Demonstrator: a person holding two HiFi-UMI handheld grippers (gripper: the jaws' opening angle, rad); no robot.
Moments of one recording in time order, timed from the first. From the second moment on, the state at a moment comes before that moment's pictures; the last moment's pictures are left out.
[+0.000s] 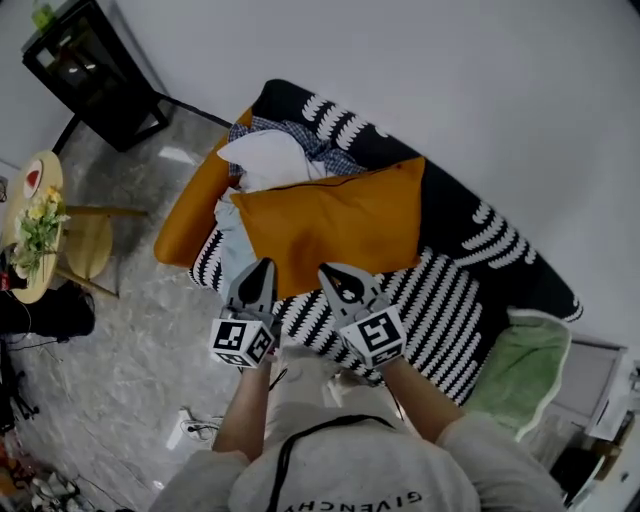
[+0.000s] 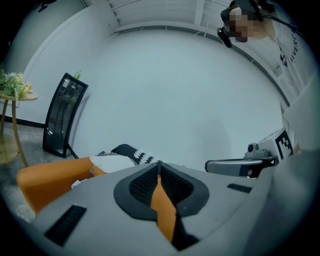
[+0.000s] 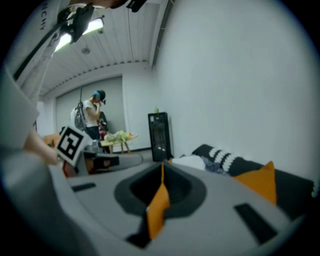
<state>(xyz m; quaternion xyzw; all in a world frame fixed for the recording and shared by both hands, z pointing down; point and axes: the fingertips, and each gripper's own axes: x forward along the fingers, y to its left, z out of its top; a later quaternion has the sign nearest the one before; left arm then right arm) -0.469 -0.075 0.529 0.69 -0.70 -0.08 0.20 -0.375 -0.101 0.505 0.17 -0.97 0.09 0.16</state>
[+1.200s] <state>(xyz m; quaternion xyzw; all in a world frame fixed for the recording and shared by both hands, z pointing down) -0.555 -0.150 0.643 0.65 -0.72 -0.01 0.22 -0.225 -0.442 0.654 0.48 -0.80 0.29 0.22</state>
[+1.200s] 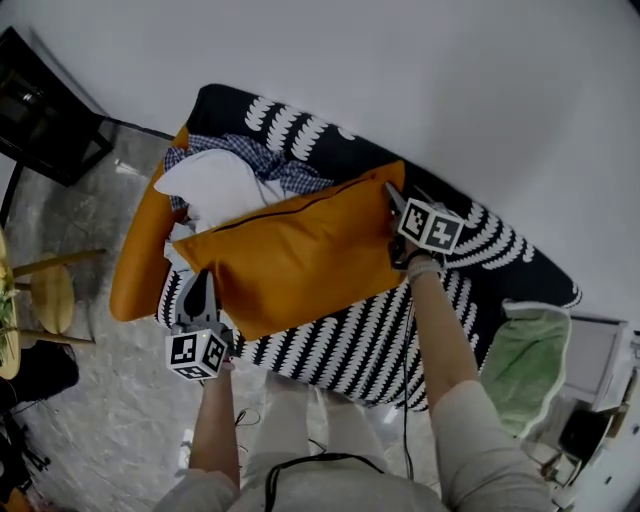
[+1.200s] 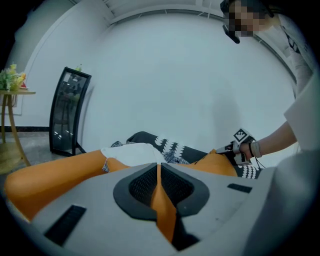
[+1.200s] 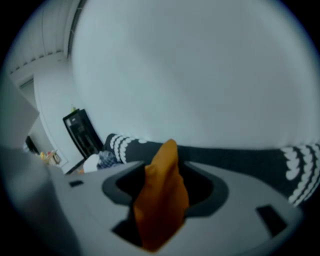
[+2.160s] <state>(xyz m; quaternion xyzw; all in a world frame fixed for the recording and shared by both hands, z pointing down) -0.532 -0.167 0.597 0.68 -0.72 0.01 0.15 -0.193 -0.359 0.588 0.46 -0.83 0.26 0.17</state>
